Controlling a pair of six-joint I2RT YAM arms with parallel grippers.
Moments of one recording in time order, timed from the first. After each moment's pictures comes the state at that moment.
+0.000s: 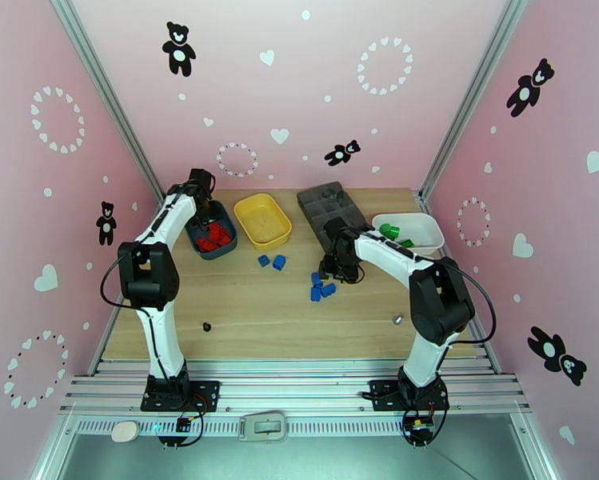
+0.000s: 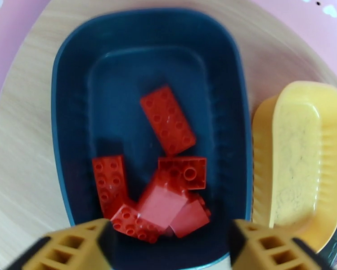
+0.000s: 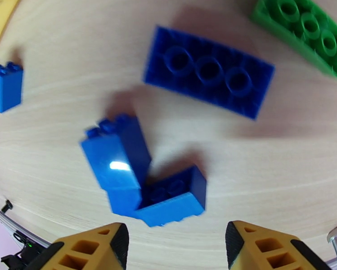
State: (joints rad) left arm -0.06 2.07 1.90 -0.96 -0.10 -0.50; right arm 0.49 1.78 1.29 -0.96 -0.13 0.56
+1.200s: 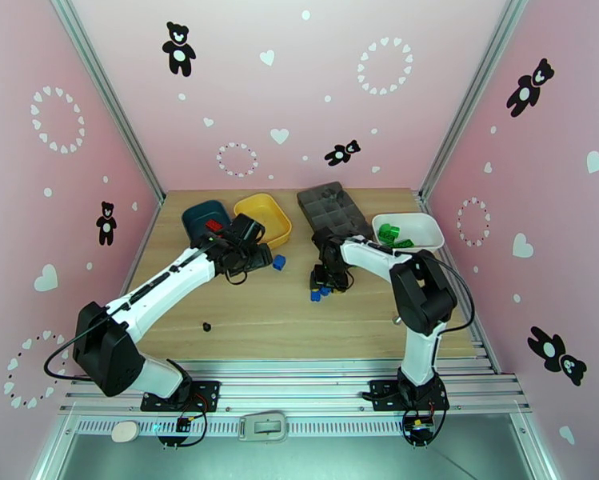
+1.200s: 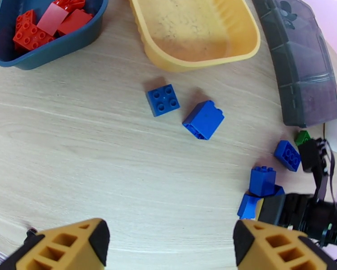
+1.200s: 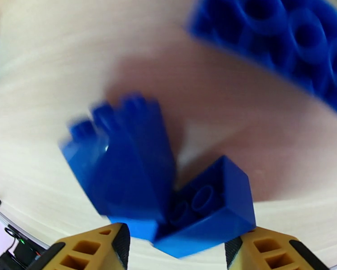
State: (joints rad) left arm -0.58 1.49 1.28 -0.85 -0.12 -0.84; right arm 0.56 1.94 1.36 -0.92 -0.17 0.57
